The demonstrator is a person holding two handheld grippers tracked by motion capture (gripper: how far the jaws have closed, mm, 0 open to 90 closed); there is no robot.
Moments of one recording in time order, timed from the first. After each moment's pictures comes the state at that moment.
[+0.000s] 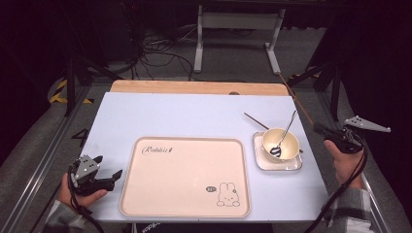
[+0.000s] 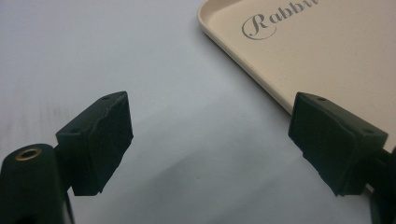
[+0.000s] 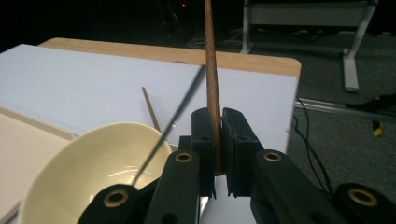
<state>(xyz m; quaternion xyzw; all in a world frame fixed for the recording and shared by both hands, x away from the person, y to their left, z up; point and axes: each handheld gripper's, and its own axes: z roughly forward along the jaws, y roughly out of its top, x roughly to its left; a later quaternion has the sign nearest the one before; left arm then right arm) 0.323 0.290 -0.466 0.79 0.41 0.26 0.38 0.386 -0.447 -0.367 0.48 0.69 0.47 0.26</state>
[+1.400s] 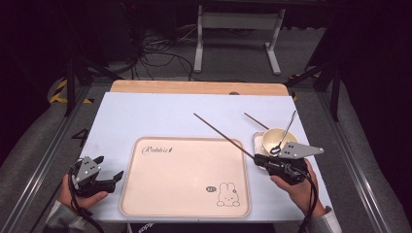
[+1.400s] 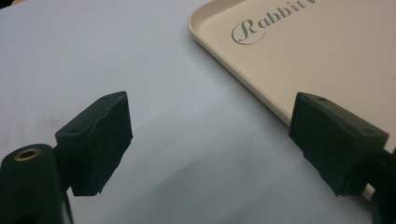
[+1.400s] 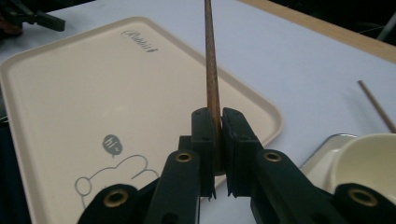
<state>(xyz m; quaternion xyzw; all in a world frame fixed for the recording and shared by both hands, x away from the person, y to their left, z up) 0.319 0.287 -0.465 0.79 0.39 0.26 0.39 0.319 -0.275 -0.372 0.30 0.82 0.45 0.17</state>
